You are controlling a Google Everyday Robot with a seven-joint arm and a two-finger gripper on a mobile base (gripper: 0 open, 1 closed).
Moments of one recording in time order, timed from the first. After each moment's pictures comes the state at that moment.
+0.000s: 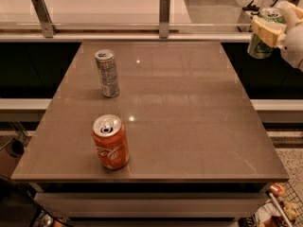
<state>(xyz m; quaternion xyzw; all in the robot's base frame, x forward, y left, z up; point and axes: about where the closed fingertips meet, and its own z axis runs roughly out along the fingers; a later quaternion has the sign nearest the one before) 0.656 -0.313 1.035 -0.22 0.58 -0.01 0.78</state>
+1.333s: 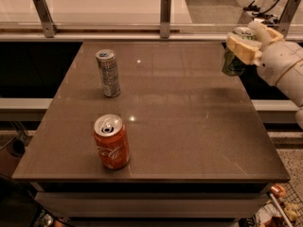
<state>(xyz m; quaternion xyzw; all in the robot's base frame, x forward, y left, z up) 0.626 -0.244 1.001 -0.21 0.60 0.10 0.77</state>
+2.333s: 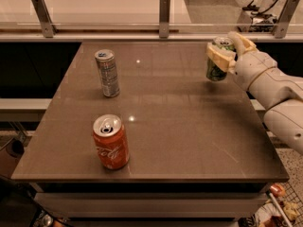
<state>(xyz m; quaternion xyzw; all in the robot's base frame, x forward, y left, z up) 0.654 -0.210 0.961 -0.21 0.60 0.08 0.77</state>
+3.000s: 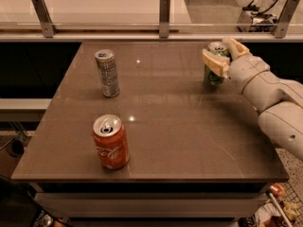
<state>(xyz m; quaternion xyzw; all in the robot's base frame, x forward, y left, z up) 0.659 -0.198 0.943 -0.24 0.61 0.05 0.76</state>
